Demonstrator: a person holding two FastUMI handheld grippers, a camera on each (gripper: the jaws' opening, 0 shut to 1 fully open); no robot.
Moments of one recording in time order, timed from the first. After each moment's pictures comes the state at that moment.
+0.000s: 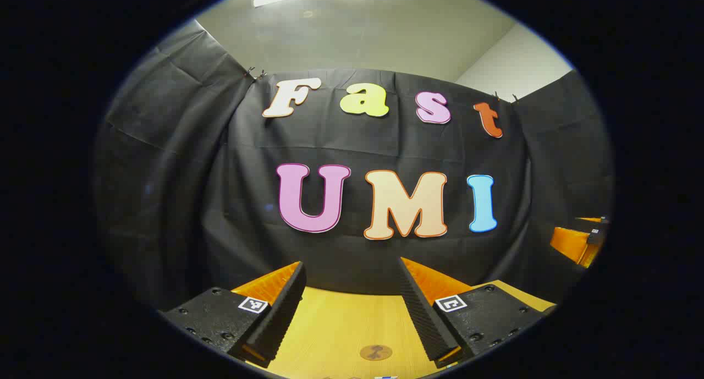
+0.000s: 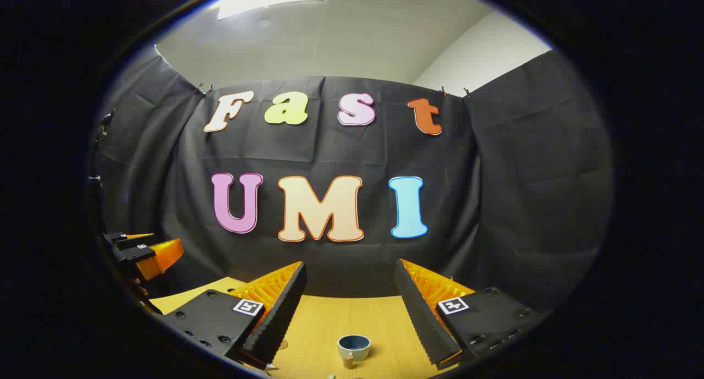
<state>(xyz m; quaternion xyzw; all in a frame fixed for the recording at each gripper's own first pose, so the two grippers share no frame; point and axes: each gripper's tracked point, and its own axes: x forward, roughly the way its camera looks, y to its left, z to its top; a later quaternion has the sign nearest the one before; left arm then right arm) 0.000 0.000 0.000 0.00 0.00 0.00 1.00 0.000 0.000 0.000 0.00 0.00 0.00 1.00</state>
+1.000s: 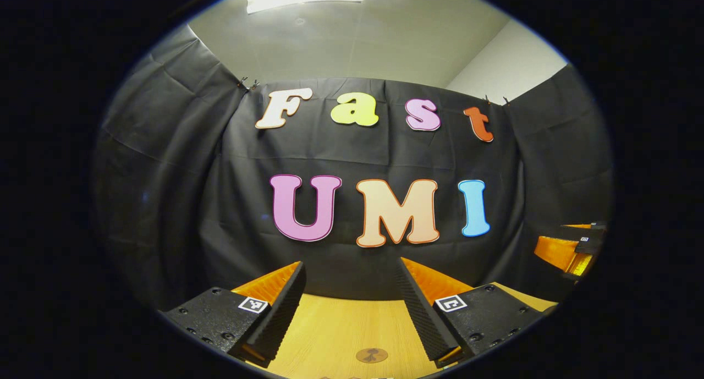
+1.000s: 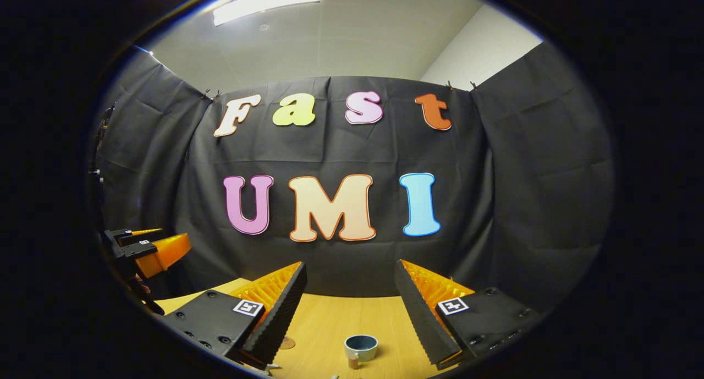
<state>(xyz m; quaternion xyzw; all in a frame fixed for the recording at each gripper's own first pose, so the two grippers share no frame) -0.015 -0.019 0.009 0.01 -0.02 -0.01 1.00 0.004 0.005 -0.016 0.01 0.02 0.05 1.00</state>
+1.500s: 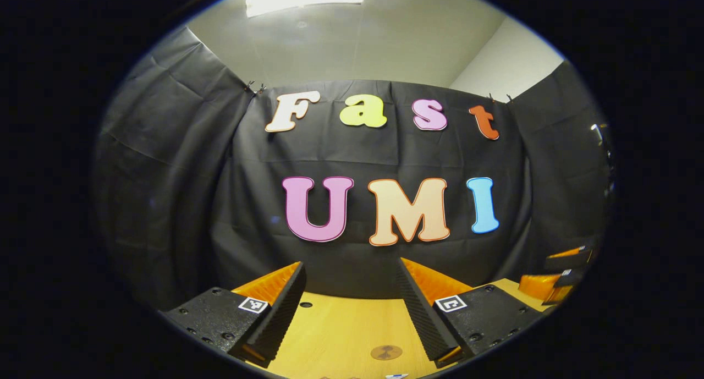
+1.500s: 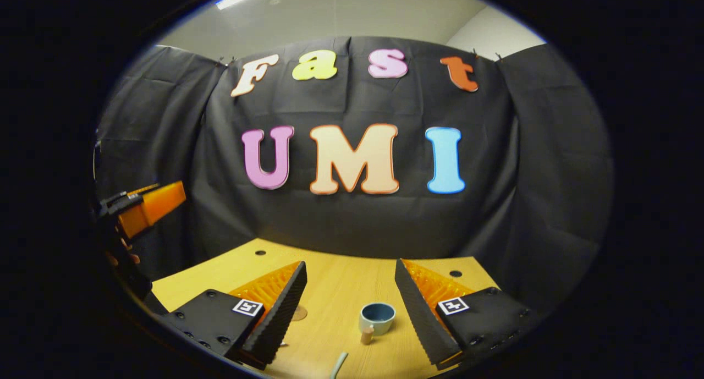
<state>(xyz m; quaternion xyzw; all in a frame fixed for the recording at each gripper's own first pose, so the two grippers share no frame) -0.029 0.006 0.008 0.03 -0.03 0.01 1.00 -0.005 0.041 -0.121 -0.01 0.17 0.10 0.98</state>
